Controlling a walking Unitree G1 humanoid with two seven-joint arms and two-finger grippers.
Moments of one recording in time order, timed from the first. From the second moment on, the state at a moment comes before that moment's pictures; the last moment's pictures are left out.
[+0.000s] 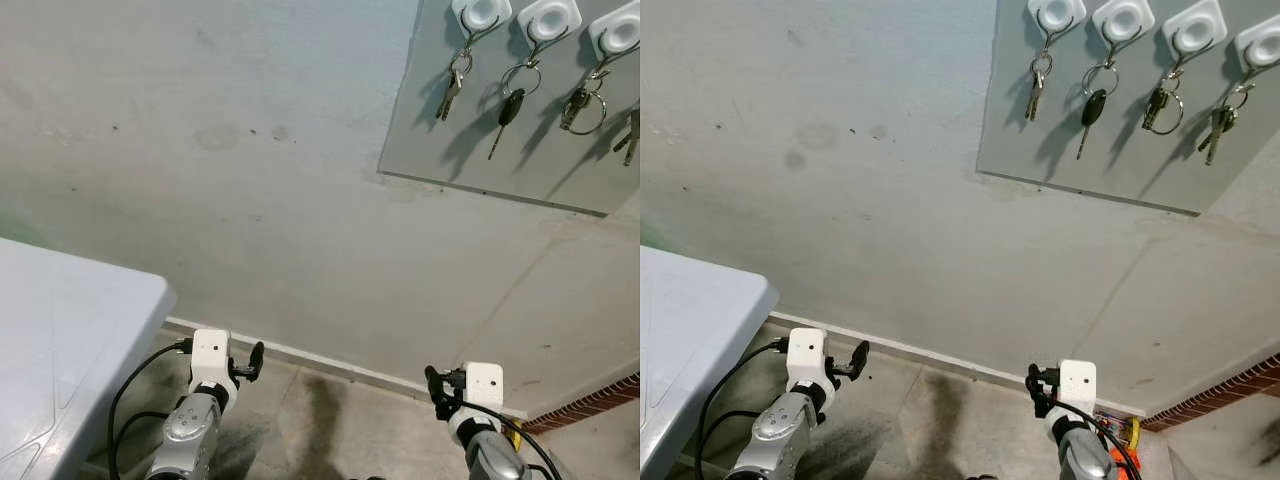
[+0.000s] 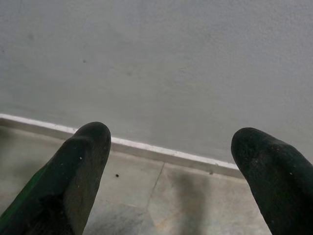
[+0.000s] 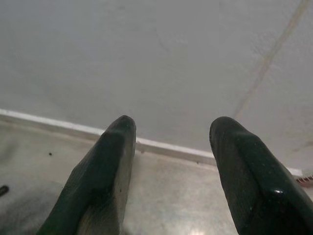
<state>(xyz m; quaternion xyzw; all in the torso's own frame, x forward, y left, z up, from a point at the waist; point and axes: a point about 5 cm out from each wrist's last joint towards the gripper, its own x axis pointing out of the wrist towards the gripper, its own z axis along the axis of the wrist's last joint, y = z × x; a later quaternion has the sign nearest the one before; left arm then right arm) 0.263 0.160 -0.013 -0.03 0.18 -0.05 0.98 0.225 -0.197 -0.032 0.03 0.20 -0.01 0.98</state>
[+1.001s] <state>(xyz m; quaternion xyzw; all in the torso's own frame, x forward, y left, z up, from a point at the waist) 0.206 0.170 -0.066 0.00 0.34 -0.06 0.94 0.160 -0.213 -0.084 -0.06 0.41 -0.02 0.91</state>
